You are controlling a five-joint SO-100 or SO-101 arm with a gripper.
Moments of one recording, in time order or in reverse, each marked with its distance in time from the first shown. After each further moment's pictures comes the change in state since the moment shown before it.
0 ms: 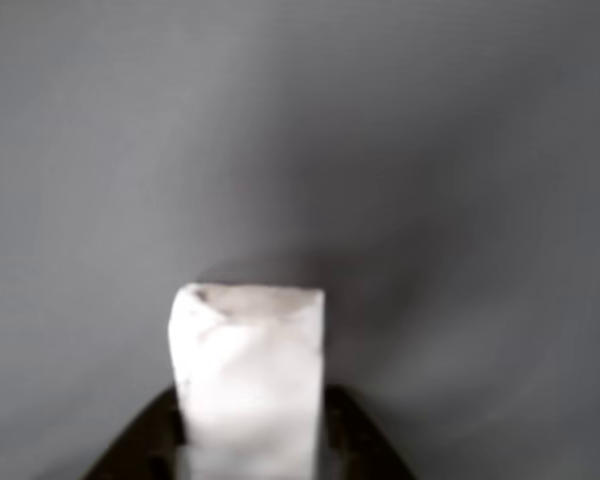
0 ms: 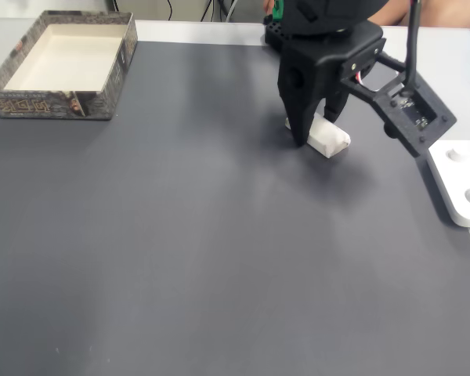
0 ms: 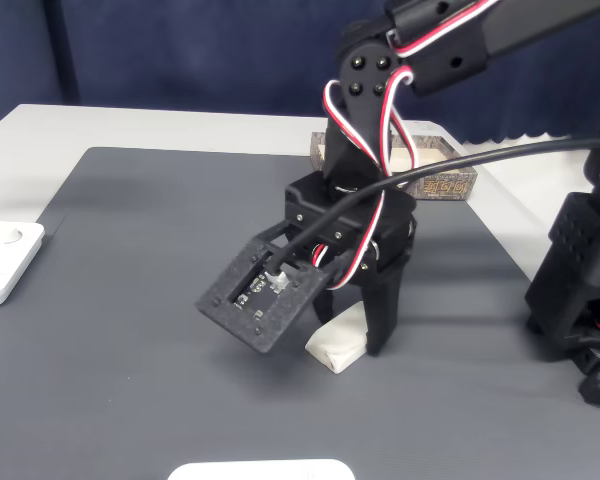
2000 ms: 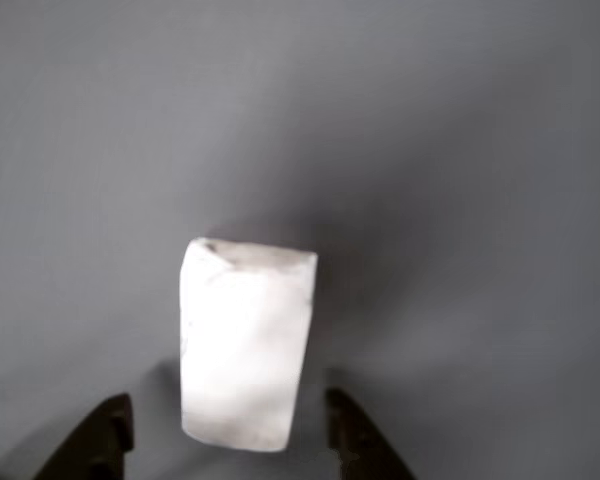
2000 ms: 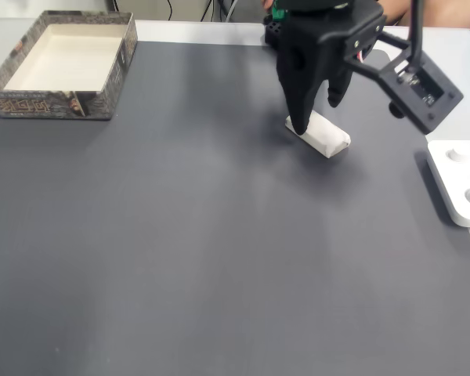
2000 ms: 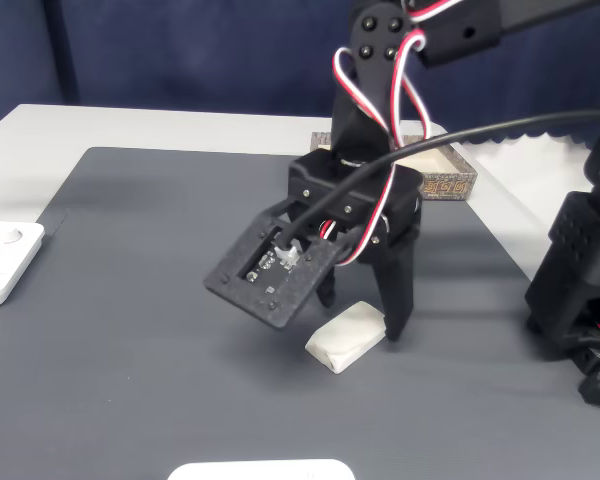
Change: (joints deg) arm 1.6 3.6 -1.4 4.1 5.0
